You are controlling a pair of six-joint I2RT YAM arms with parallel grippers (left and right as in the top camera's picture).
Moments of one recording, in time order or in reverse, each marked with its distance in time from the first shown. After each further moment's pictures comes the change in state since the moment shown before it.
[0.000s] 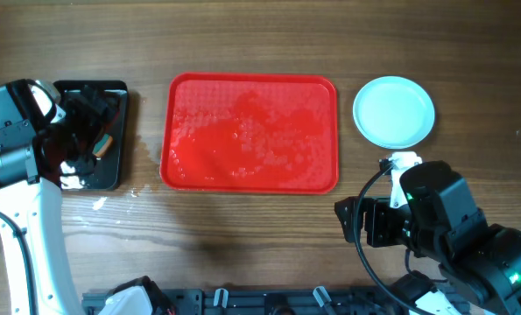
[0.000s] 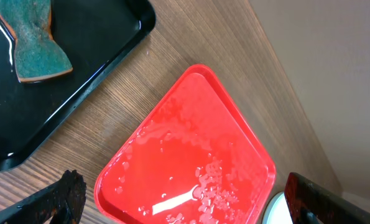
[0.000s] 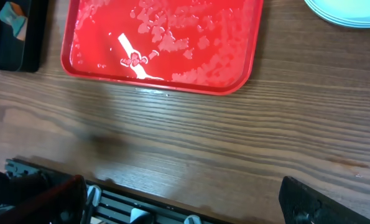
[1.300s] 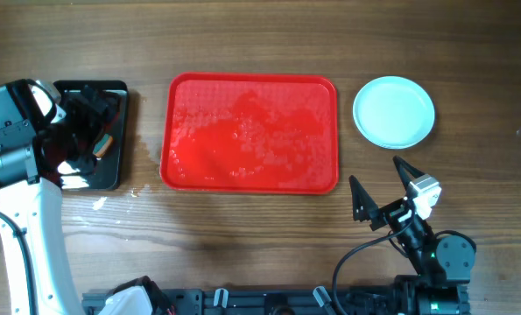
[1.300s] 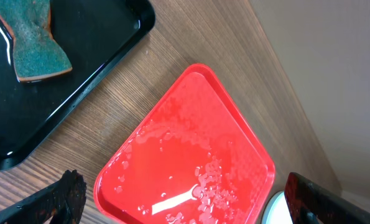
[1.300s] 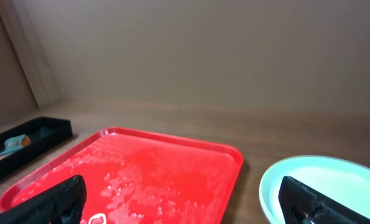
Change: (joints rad) left arm 0.000 0.000 0.000 -0.002 0.003 0.000; right arm -0.583 -0.808 -1.120 1.310 -0.393 -0.383
